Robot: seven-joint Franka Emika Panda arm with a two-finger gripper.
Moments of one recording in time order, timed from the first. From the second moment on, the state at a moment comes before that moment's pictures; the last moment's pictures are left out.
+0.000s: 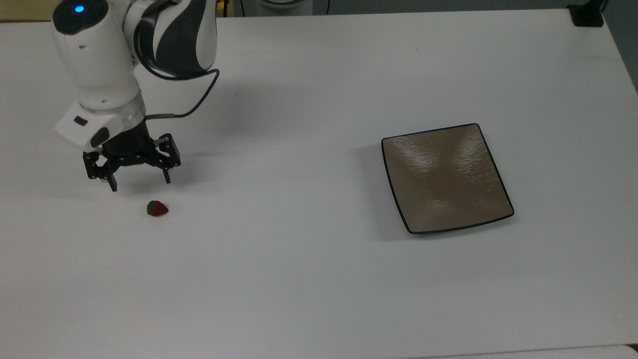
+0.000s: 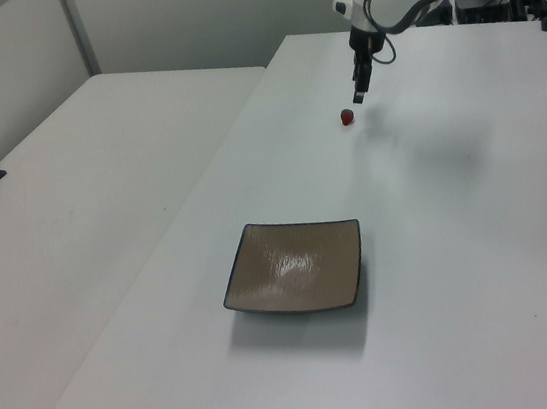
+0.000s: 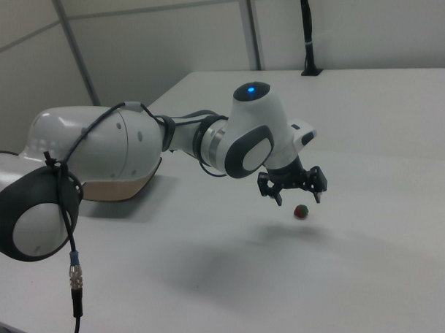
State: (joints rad) arm -0.17 0.56 -0.06 -1.55 0.07 2.39 -0.60
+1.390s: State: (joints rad) arm -0.15 0.63 -0.05 -1.54 0.06 2.55 -0.61
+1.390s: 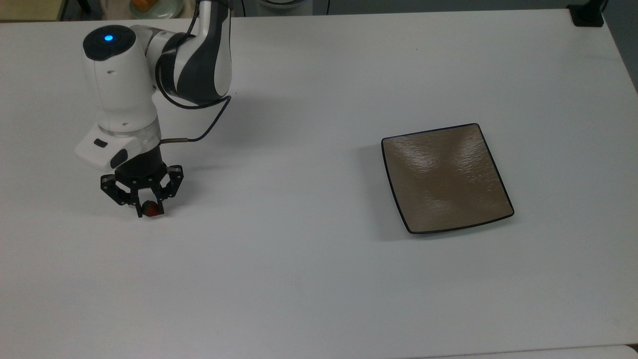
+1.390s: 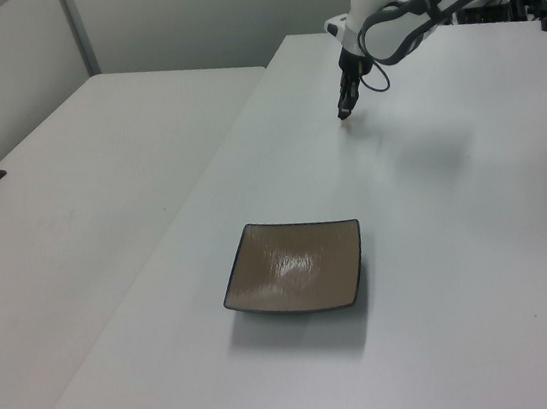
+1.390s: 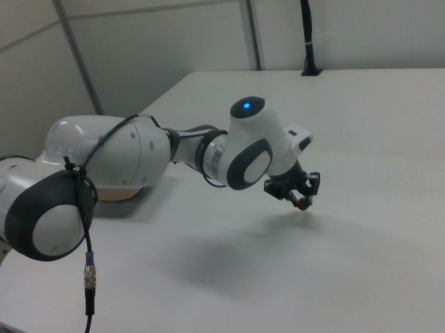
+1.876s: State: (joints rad) arm -0.13 0.38 -0.05 -1.52 0.06 2.14 -0.61
